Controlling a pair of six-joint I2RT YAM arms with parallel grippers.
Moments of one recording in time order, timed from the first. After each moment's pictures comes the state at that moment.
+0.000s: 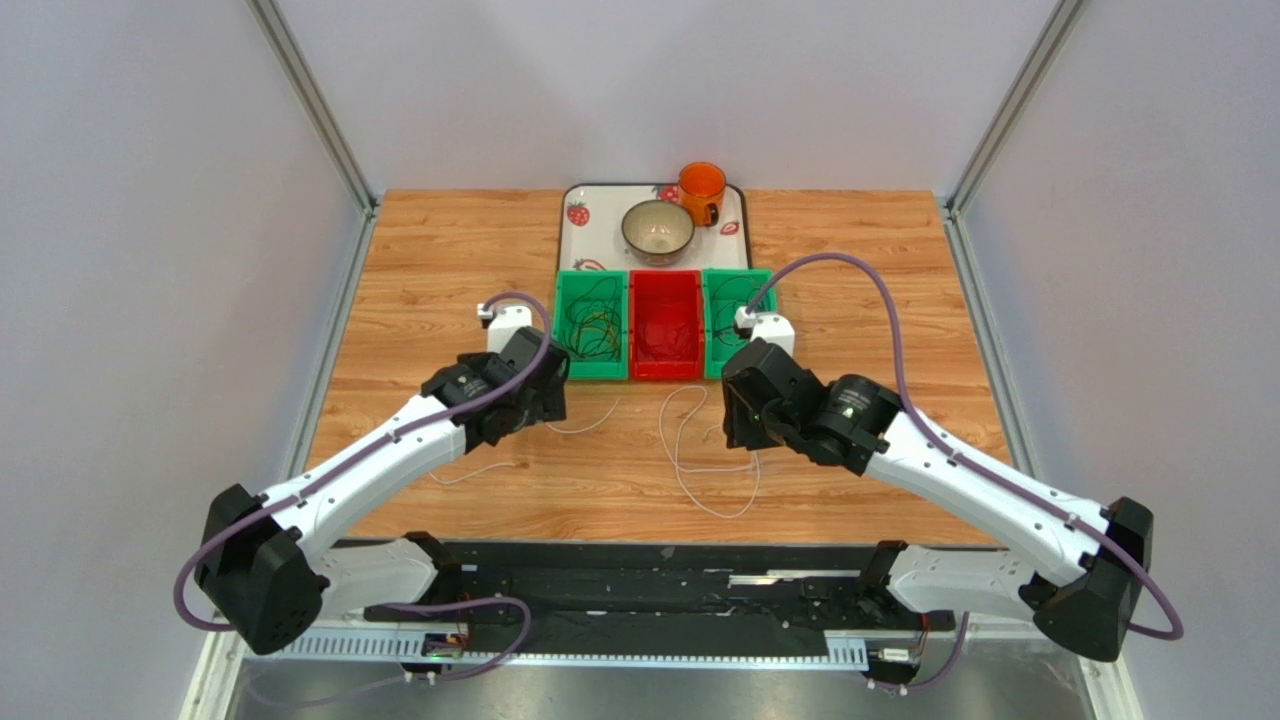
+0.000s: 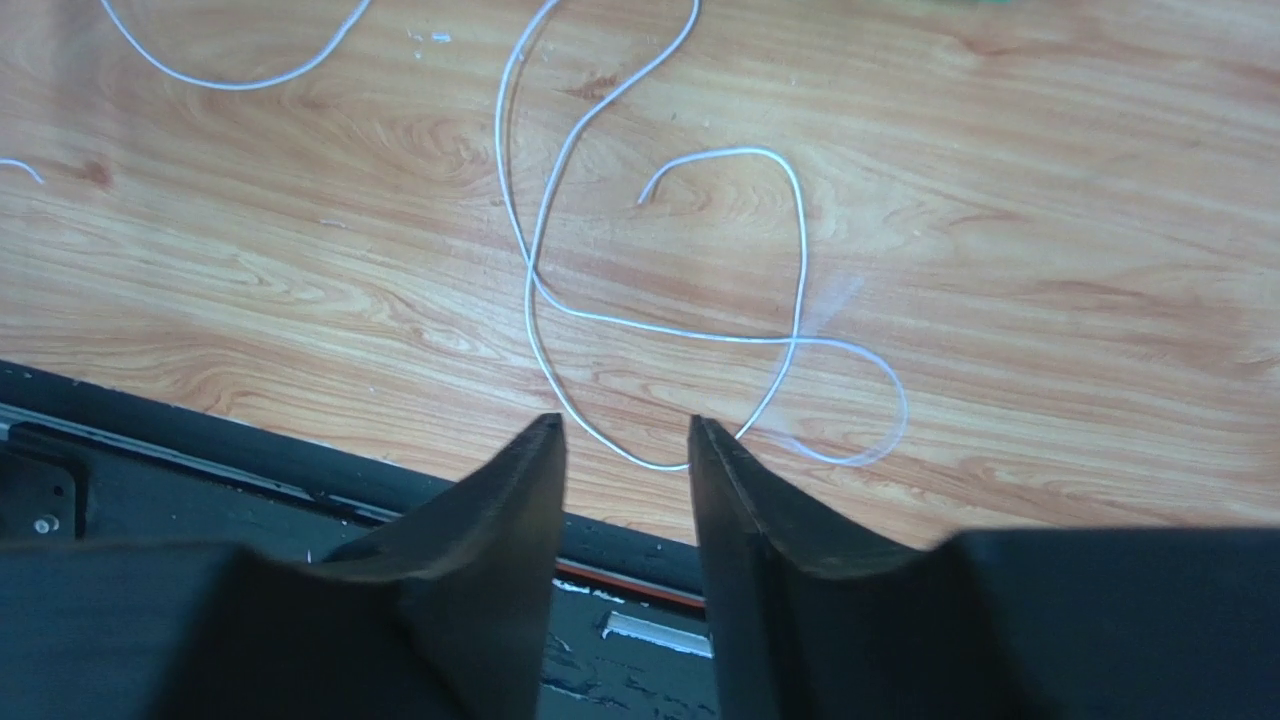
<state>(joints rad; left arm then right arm) -0.70 1.17 0.88 -0.74 -0.53 -0.66 0.93 1.12 1.07 -0.87 0.35 0.66</state>
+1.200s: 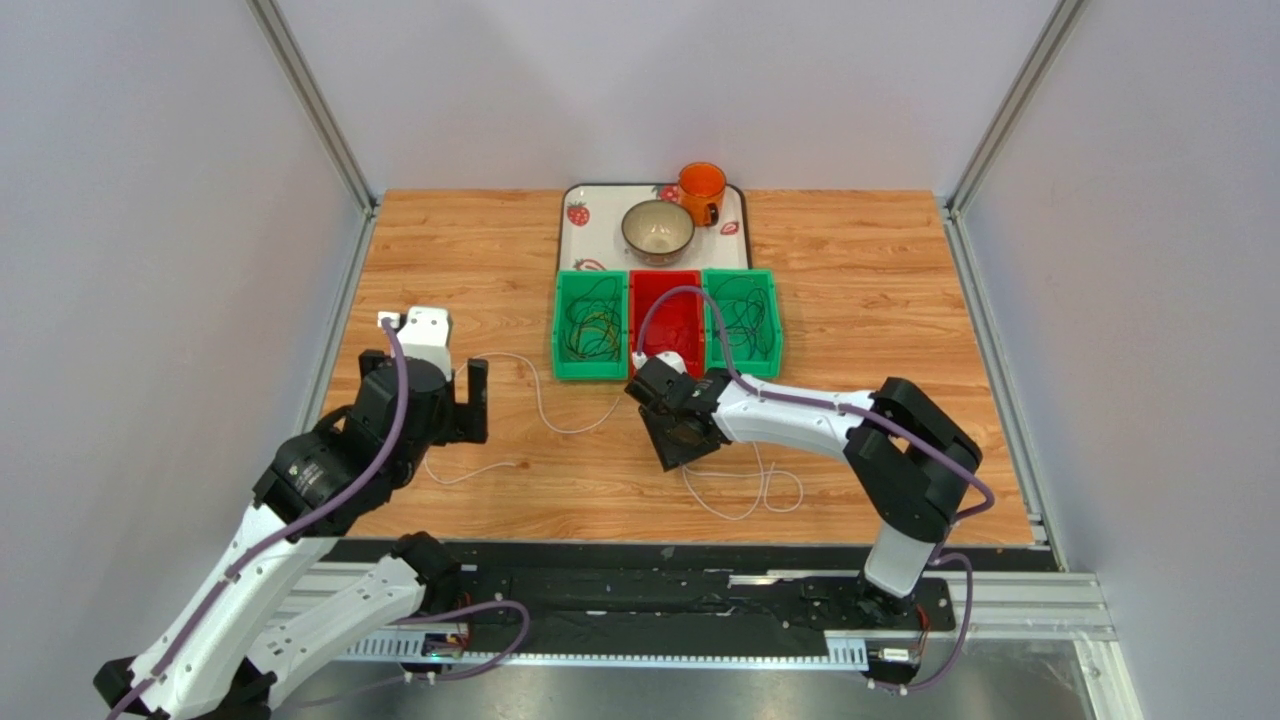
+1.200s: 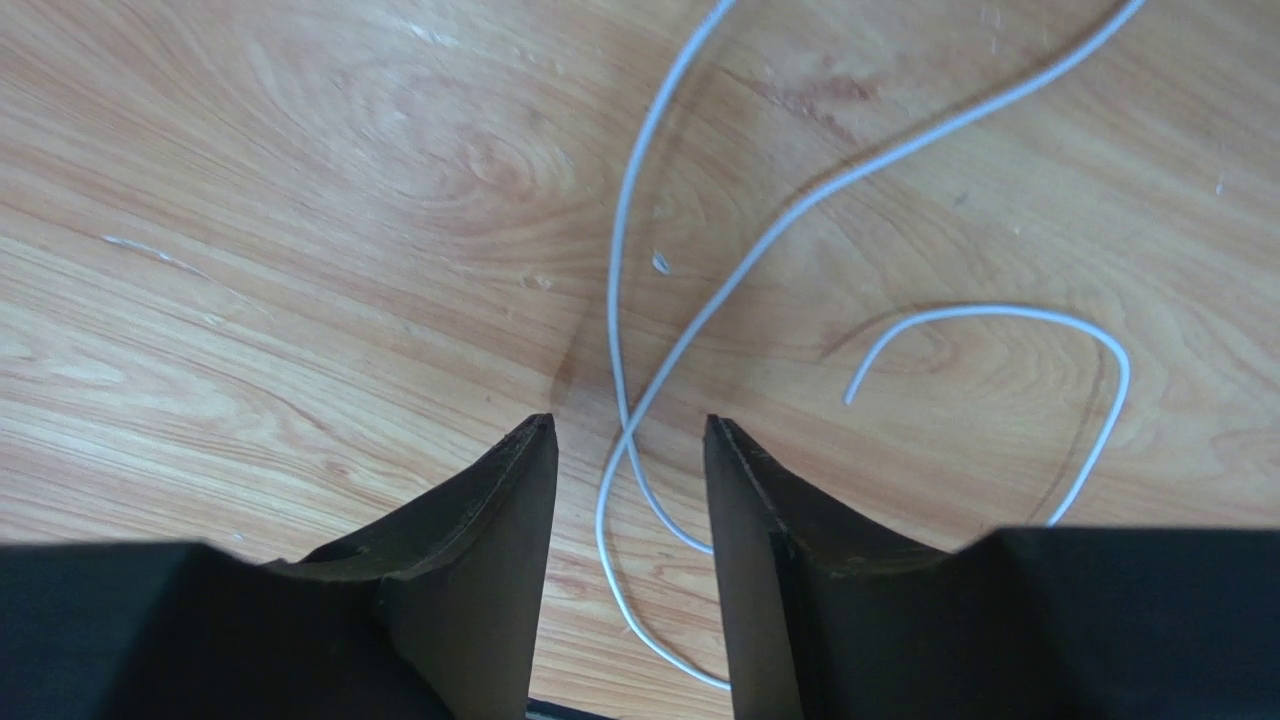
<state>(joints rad) -0.66 0.69 1.04 -1.03 -0.54 -0.30 0.95 1.74 1.09 -0.60 0.19 0.50</state>
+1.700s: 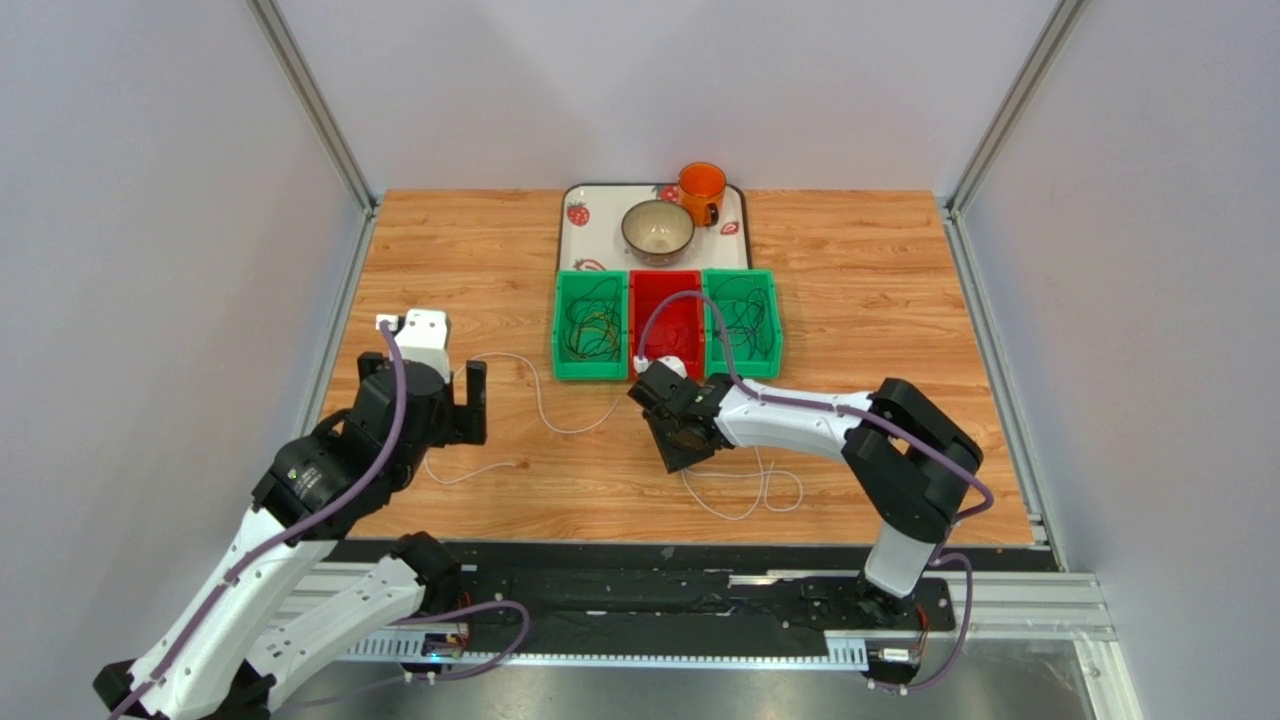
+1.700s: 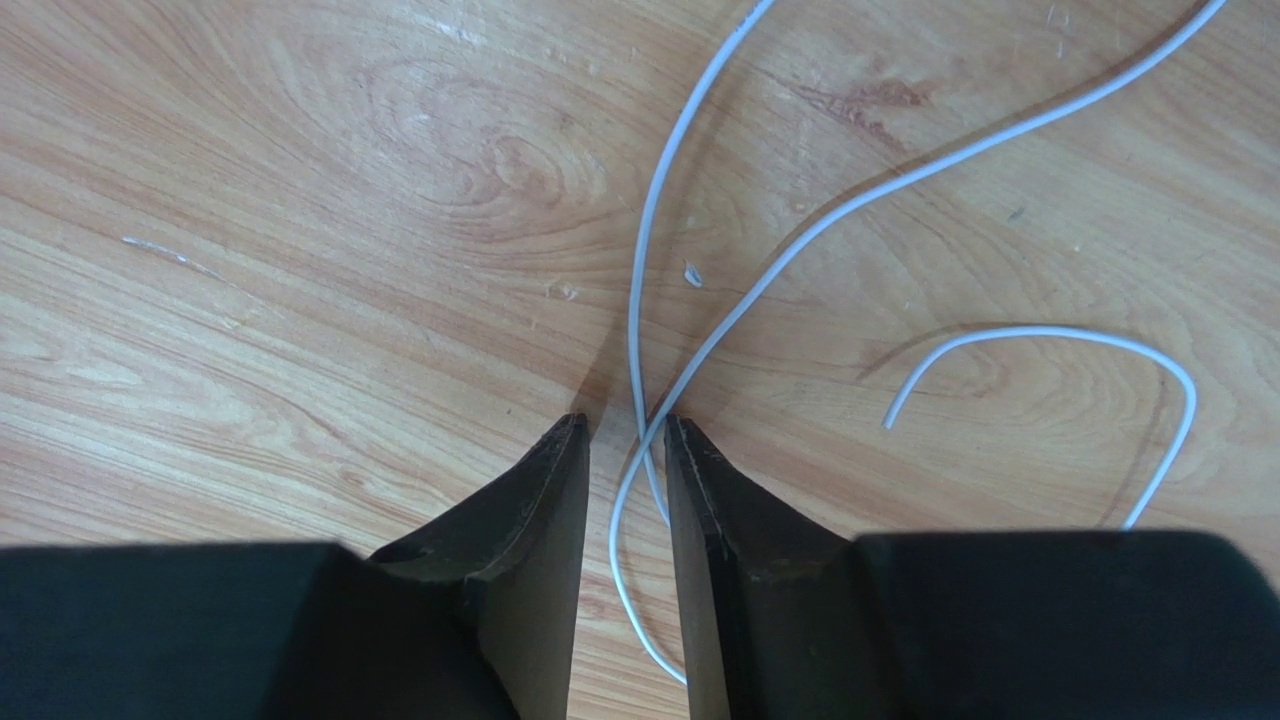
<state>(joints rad) -0.66 0.67 1.03 -1.02 -0.55 -0.30 0.95 1.75 1.06 -0.53 0.15 0.50</state>
